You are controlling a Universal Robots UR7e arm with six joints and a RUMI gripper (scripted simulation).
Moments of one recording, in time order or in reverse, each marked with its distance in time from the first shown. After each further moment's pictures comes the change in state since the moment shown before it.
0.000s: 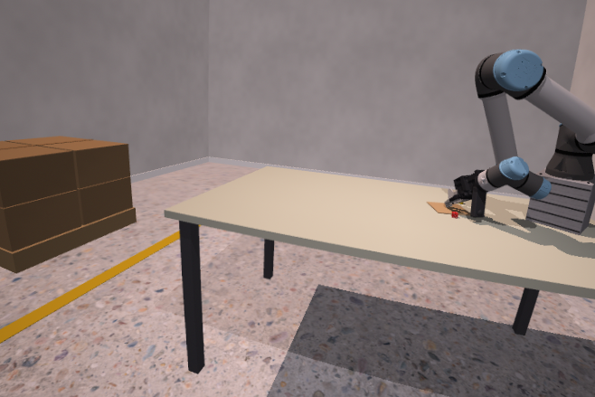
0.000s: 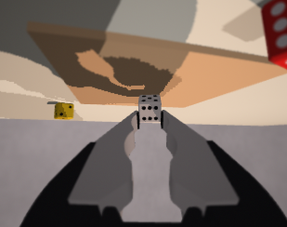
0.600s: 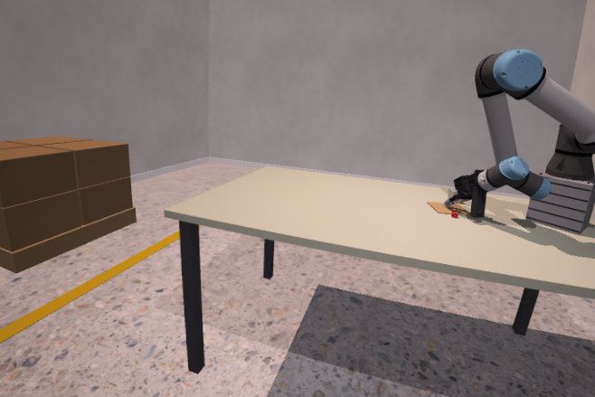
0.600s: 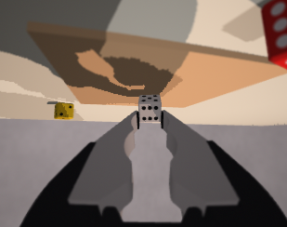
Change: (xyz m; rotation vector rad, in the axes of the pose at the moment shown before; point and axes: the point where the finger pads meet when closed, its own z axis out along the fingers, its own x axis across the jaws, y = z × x) arm 0.000 0.000 0.000 0.000 0.000 0.000
